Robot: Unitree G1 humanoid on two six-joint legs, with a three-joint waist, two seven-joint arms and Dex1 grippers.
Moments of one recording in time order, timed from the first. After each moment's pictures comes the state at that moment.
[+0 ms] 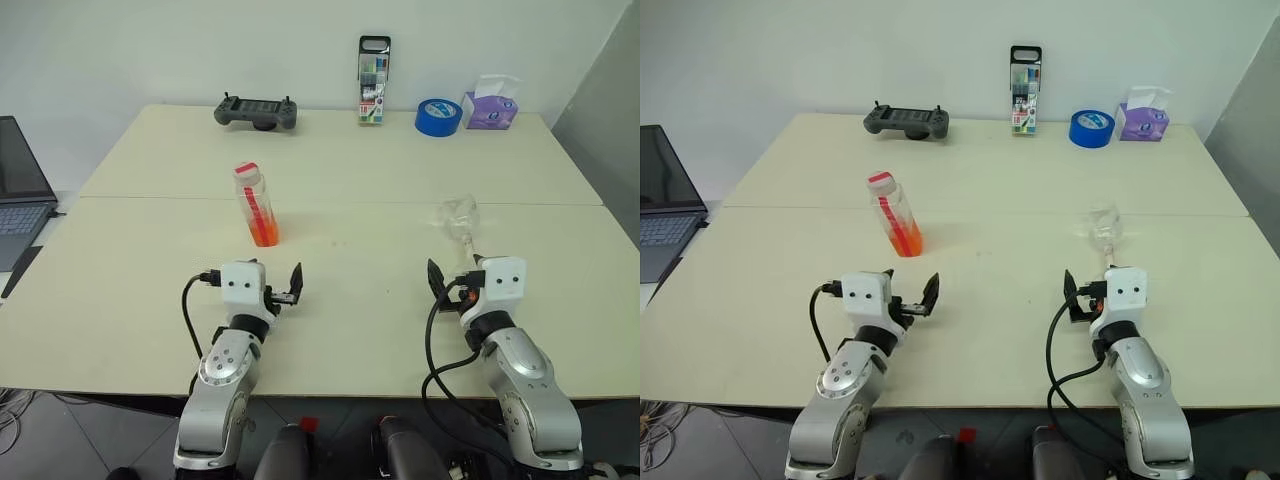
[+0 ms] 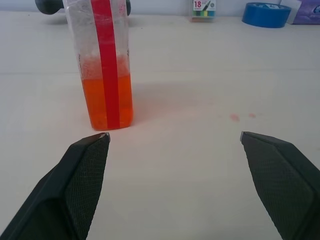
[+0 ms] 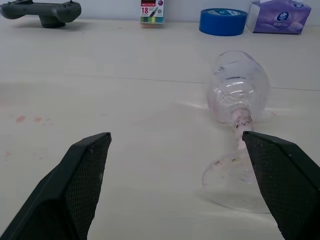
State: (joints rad) left arm 0.02 0.10 -0.03 -0.43 -0.11 0.40 -0.07; right arm 0.02 -0.14 -0.04 -0.52 0.12 0.47 0.09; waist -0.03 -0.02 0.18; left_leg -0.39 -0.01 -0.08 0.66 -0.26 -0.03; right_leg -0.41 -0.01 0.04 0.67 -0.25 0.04
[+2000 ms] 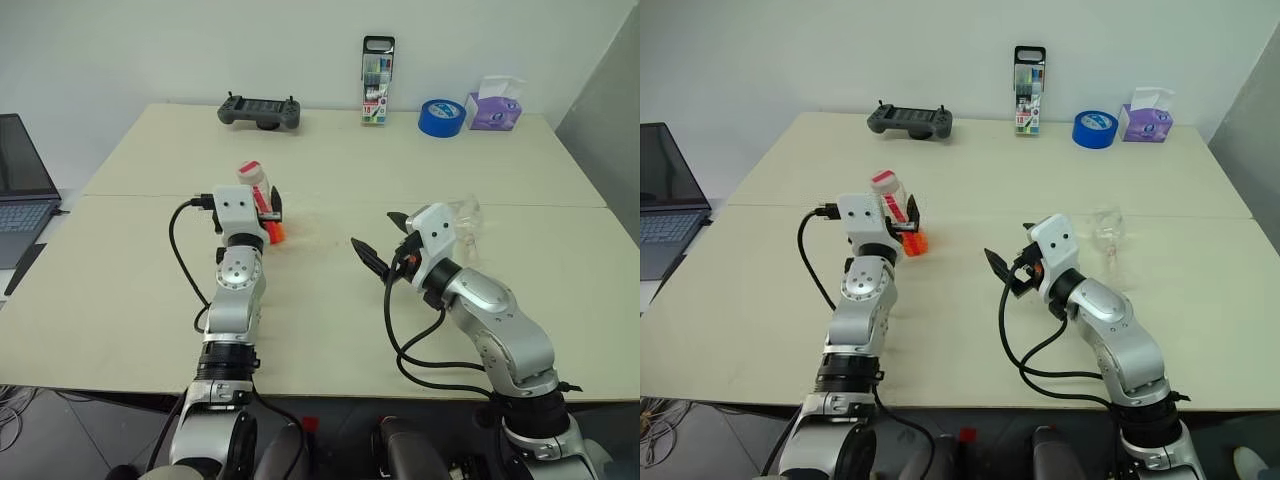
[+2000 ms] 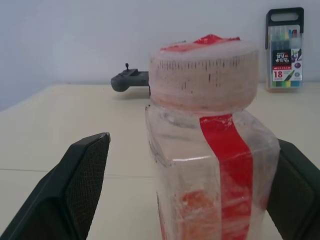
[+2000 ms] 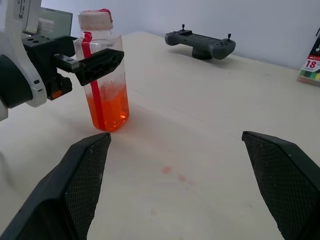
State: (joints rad) left arm -0.58 0.12 0.13 0.25 0.00 0.08 0.11; right arm -0.36 -0.25 0.14 -0.41 0.23 0.60 0.37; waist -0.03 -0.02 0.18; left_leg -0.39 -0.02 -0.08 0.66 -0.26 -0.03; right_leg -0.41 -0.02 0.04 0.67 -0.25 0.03
